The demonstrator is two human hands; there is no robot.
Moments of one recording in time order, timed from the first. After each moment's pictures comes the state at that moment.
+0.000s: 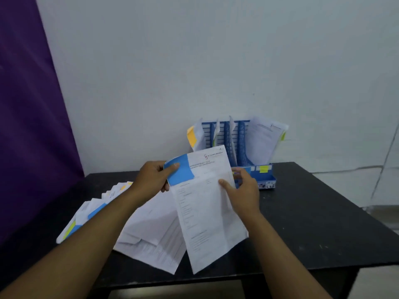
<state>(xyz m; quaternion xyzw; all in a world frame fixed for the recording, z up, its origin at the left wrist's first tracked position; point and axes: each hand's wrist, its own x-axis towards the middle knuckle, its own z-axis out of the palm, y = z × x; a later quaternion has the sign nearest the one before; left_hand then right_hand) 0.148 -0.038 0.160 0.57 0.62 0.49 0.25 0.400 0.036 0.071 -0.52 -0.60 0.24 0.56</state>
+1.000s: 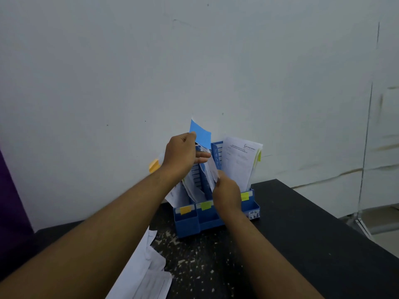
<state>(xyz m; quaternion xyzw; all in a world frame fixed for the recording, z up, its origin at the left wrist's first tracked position) 0.322 0.110 0.270 0.60 0.45 0.59 0.29 0.435 0.183 0.112 -0.58 -0.64 0.07 0.51</state>
